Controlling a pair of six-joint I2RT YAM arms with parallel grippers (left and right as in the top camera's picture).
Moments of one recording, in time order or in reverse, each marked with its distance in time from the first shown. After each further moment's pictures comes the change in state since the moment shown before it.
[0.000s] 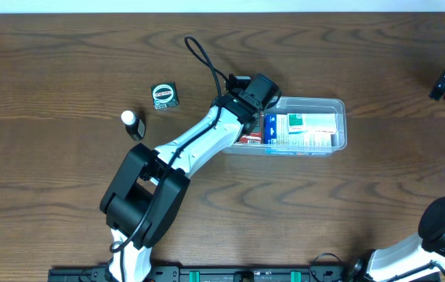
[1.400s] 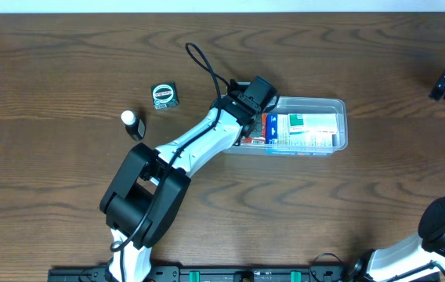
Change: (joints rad) left arm 0.001 0.000 -0.029 0.024 0.111 0.003; right arm 0.000 0.000 0.000 0.000 0.000 0.000
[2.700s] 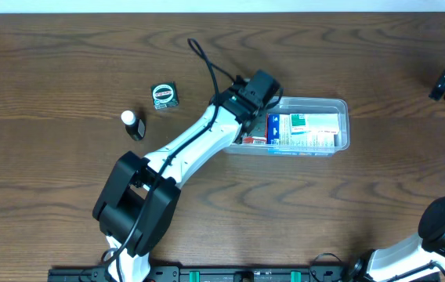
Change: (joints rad) left arm -0.010 -0.055 0.105 -0.144 0.077 0.074; right arm 0.000 0.000 0.000 0.000 0.000 0.000
